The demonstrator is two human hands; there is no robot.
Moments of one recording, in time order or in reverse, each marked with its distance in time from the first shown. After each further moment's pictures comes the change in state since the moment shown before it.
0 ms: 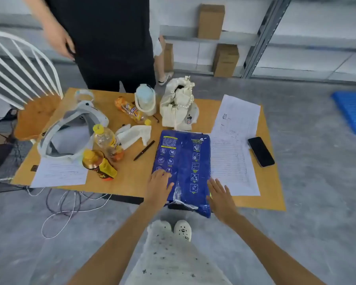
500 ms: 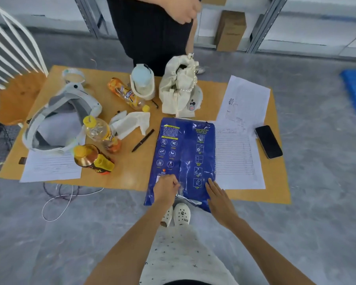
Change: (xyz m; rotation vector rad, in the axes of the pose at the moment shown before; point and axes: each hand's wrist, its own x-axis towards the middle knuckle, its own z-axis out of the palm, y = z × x) left_hand 0.020 0.000 0.047 -0.296 -0.107 -0.255; right_hand 0.012 -0.003 0.036 0.087 -0.091 -0.008
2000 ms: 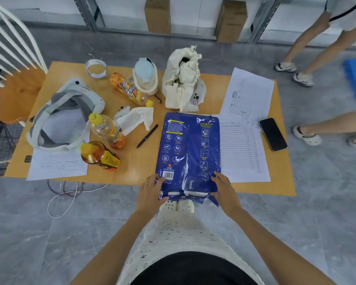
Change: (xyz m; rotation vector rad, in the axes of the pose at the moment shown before) left_hand -0.026 -0.084 -0.027 0.291 -0.056 0.244; right_hand 0.010 -0.008 -0.001 0.224 0.133 0.100
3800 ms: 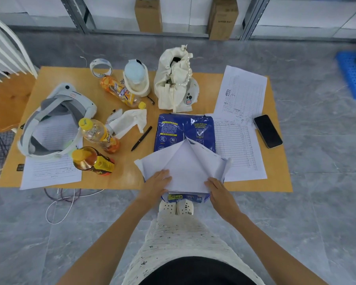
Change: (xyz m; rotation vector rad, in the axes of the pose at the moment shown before) left_hand 0.036 0.013 -0.017 0.172 -0.044 0.386; right_hand -0.015 0.001 0.004 -0.053 0.053 -0.148
